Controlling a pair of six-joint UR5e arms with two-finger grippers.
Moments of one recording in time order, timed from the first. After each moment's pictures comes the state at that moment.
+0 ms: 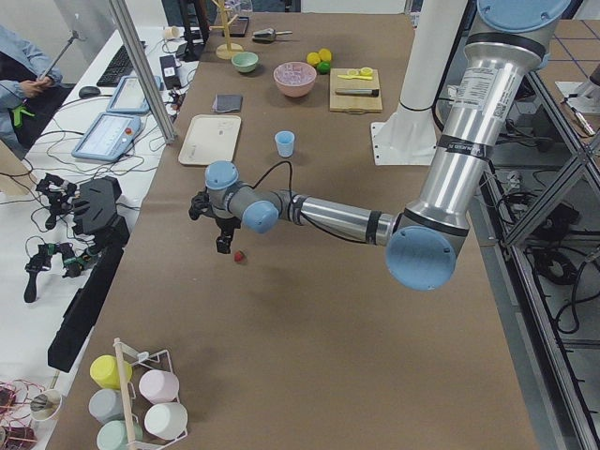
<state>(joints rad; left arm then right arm) -1.13 -1.89 -1.40 -1.98 -2.23 -0.47 1.45 -1.53 1.89 -1.73 2.18 -0.11</state>
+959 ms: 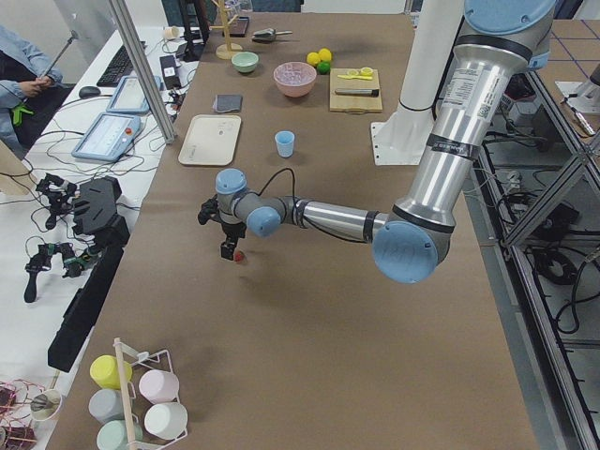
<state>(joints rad) -1.04 -1.87 -1.31 -2.10 -2.11 -0.47 1.55 -1.66 1.84 -1.72 2.25 -0.18</state>
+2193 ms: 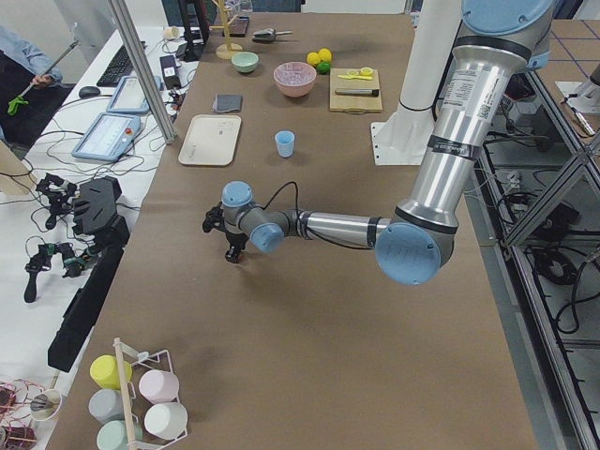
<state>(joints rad) -1.02 -1.86 -1.27 -2.20 -2.11 -0.52 1.55 -1.66 1.84 -1.72 2.24 -0.19</state>
